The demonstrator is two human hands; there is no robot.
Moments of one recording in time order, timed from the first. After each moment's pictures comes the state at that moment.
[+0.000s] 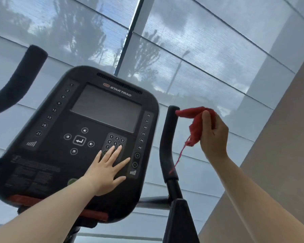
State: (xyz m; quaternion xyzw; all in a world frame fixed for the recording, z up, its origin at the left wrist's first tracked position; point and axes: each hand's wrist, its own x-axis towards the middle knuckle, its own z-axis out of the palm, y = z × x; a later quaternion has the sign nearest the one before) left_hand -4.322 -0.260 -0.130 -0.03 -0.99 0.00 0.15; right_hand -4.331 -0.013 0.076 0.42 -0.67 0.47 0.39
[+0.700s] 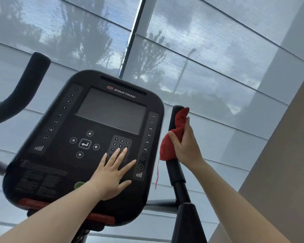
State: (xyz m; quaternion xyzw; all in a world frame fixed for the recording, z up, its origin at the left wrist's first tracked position) left_hand -4.326 -0.259 -0.137 -0.03 -0.98 0.02 0.17; right_hand -4.379 -0.047 0.018 0.31 -0.83 0.39 0.25
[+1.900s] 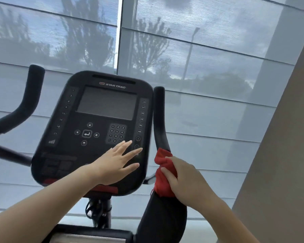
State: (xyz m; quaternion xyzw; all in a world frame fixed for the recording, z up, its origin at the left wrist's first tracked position) left_hand -4.237 -0.205 -0.072 -0.08 -0.99 -0.07 0.08; right_hand -4.224 0.035 -0.036 0.30 -0.91 0.28 0.12
